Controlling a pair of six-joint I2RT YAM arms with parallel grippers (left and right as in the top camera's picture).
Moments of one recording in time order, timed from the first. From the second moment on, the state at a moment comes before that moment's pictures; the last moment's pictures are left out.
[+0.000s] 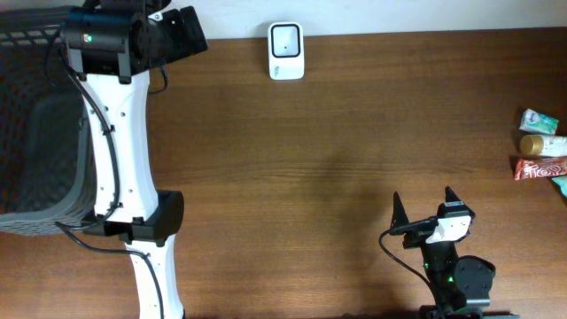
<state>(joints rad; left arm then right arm) -0.14 2.27 3.06 -1.69 -0.13 -0.41 -0.03 0.01 0.01 -0.07 -0.10 -0.01</state>
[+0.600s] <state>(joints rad) -0.14 2.27 3.06 -1.69 -0.13 -0.41 -0.03 0.01 0.01 -0.07 -0.10 -0.02</state>
